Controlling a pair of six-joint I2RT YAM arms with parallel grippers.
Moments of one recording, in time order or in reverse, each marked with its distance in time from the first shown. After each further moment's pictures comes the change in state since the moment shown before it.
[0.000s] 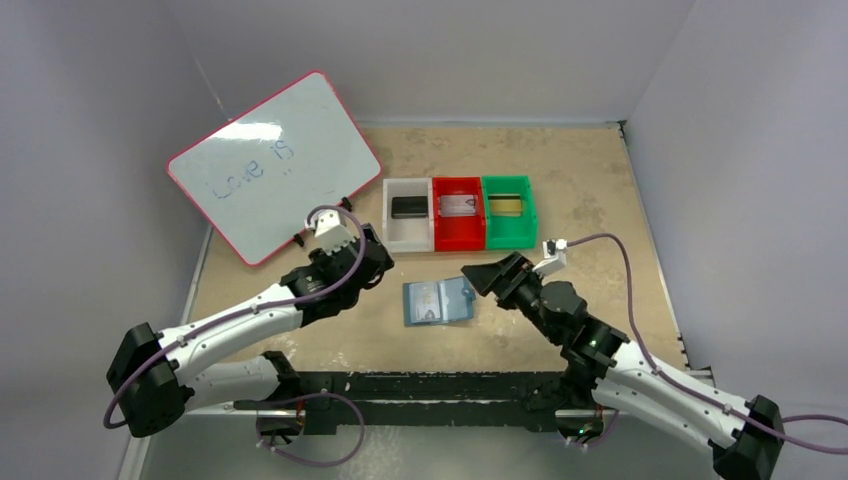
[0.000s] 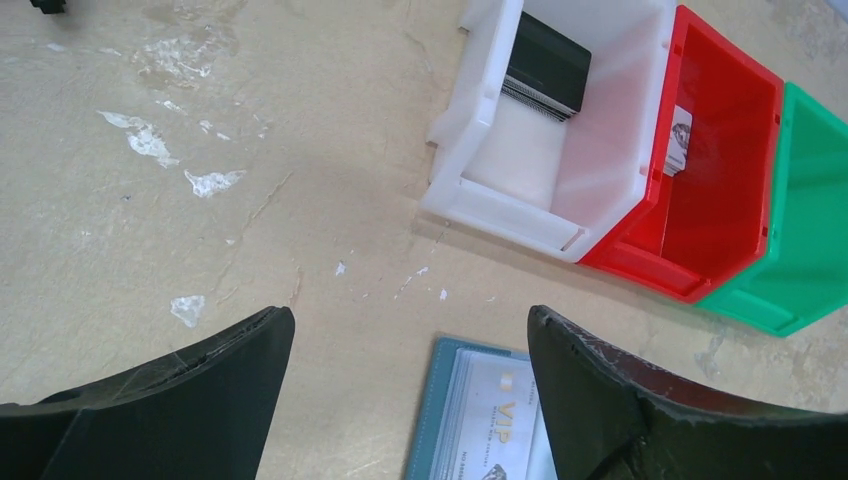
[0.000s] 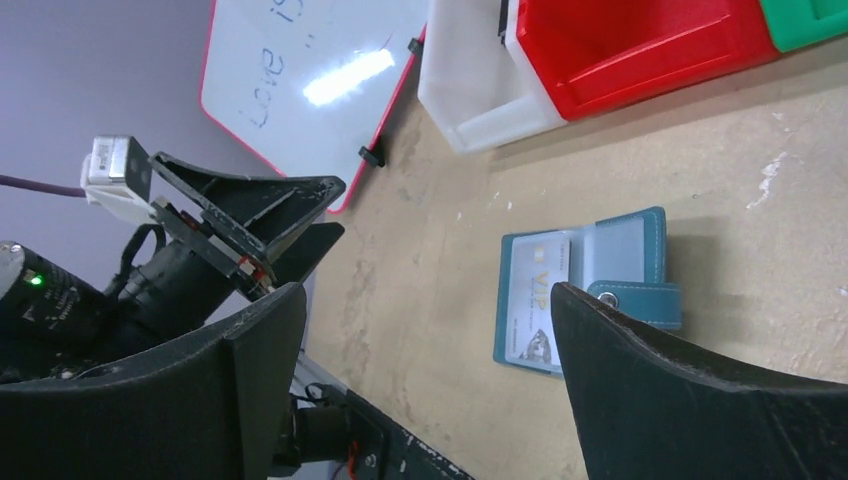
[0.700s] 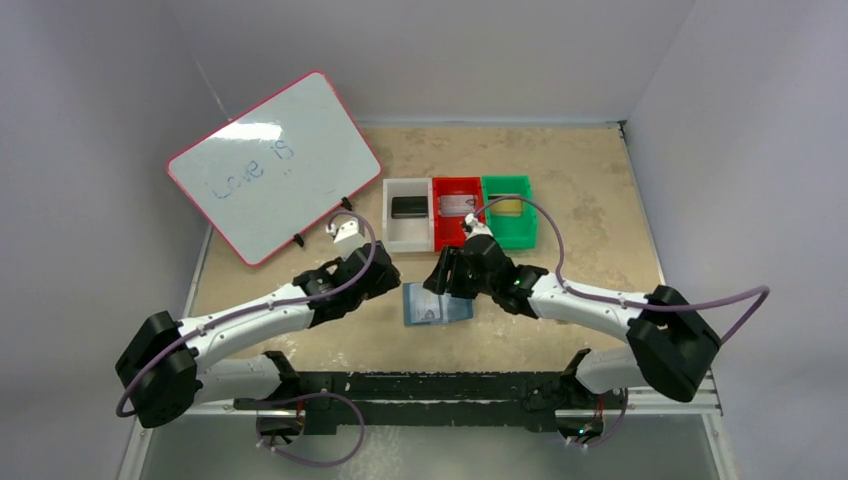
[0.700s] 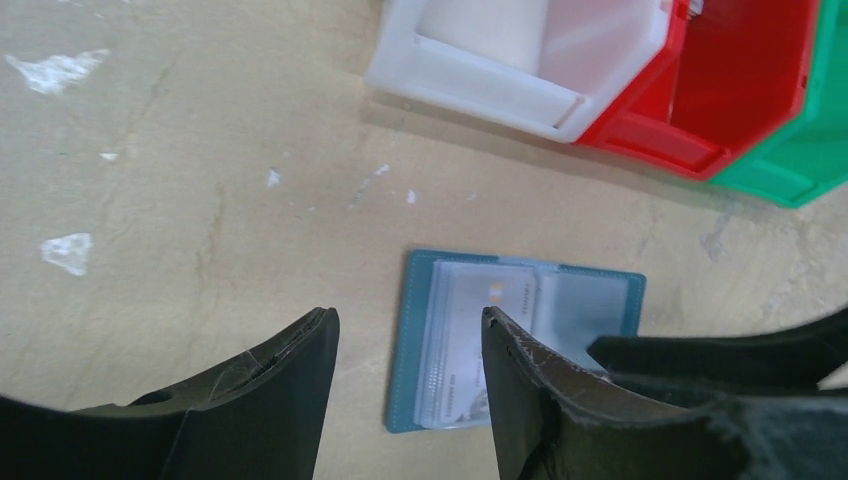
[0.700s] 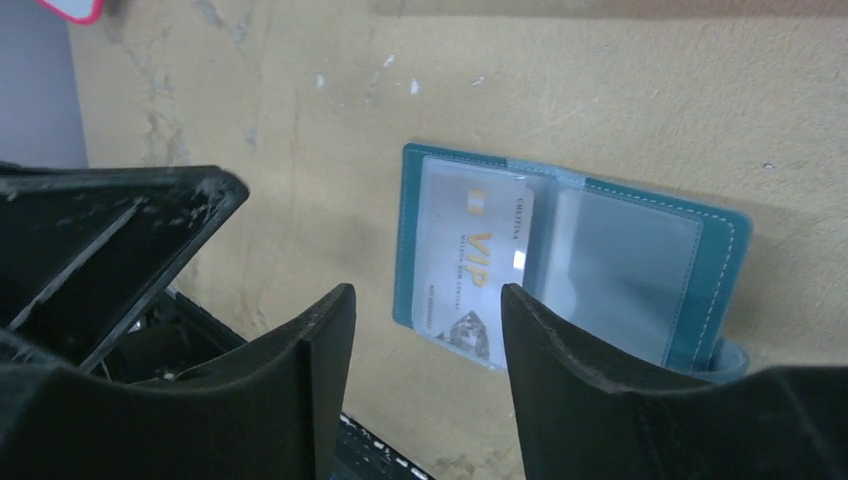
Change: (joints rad) left arm 0.011 0.054 -0.068 0.082 0.224 0.013; right arm -0.030 0.792 0.365 -0.034 -0.293 -0.205
